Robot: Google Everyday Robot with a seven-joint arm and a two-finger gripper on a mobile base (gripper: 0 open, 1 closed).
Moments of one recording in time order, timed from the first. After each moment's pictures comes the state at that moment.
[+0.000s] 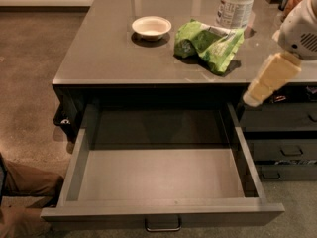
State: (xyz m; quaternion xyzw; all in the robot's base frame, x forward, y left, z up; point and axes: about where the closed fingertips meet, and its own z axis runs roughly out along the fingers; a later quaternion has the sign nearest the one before) arm 0.487 -0.227 0.973 -0.48 0.85 -0.03 0.23
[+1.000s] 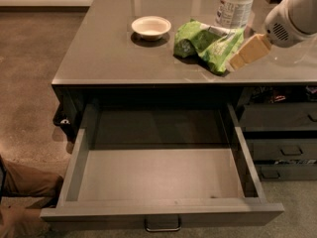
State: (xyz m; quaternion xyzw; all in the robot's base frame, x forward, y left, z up) arm 0.598 -0.248 0.965 -0.33 0.88 -0.05 0.35
